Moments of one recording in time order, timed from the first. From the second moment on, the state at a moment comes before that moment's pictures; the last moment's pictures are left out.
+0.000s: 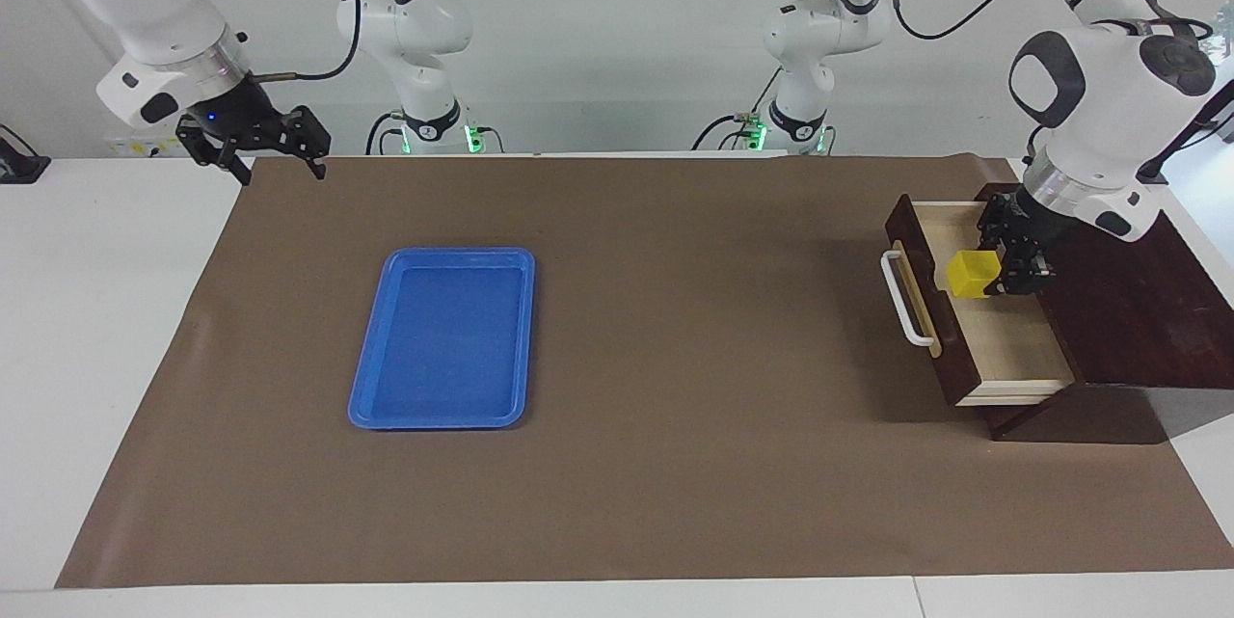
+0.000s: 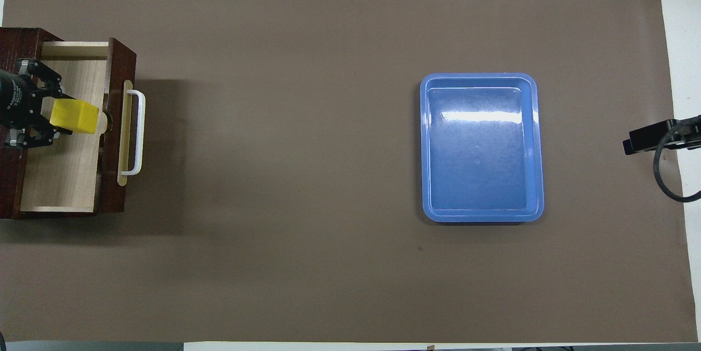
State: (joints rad) left arm 0.12 0.11 -0.06 -1.78 0.00 1.89 -1.36; right arm -0.09 -0.04 0.00 -1.67 0.01 1.55 -0.14
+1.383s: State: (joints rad) left arm 0.13 0.05 -0.07 -1.96 0.00 2.03 -1.33; right arm -0.09 -0.02 0.01 -1.64 0.00 1.51 -0.13
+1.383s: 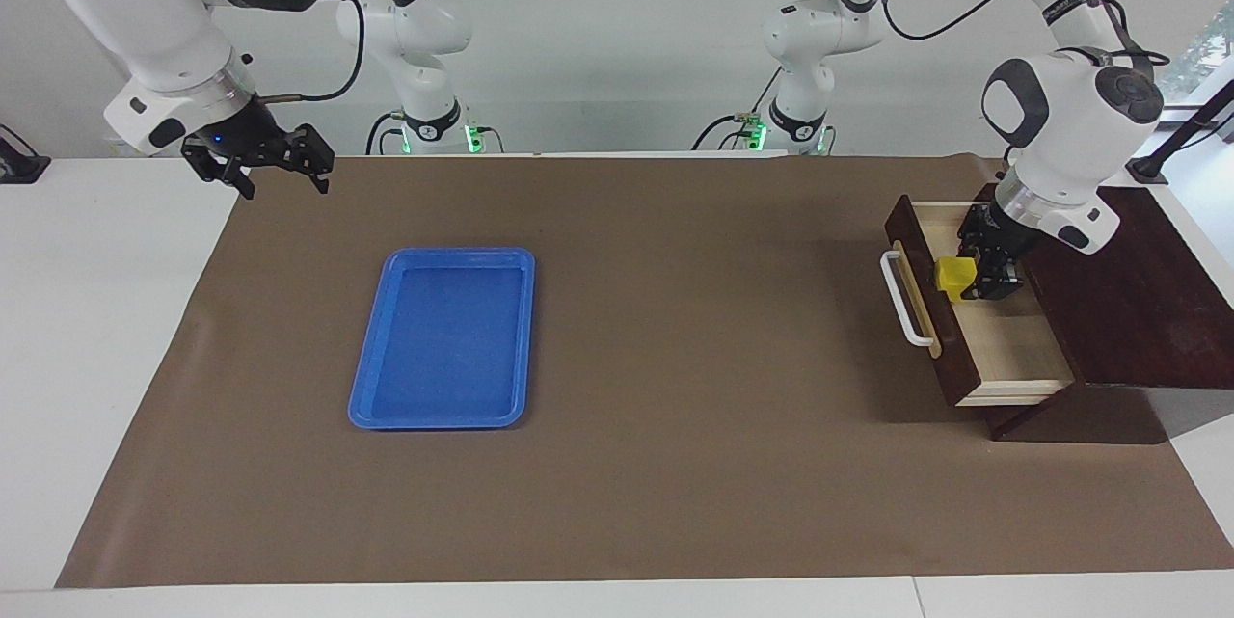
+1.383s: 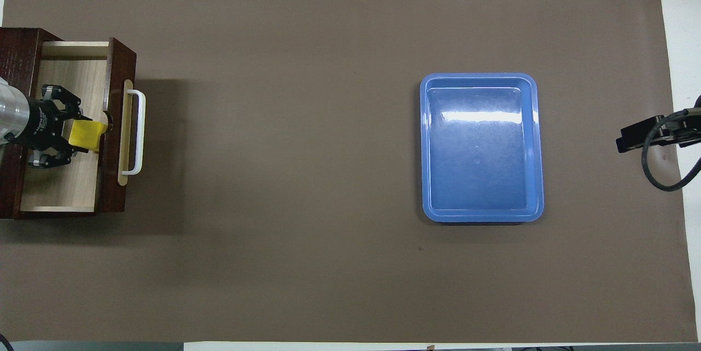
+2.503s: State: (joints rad) left arm 0.12 -0.01 -0.09 -1.93 -0.01 1.95 -1.35; right arm -0.08 -0.03 0.02 -1.64 -0.03 1.51 -0.13
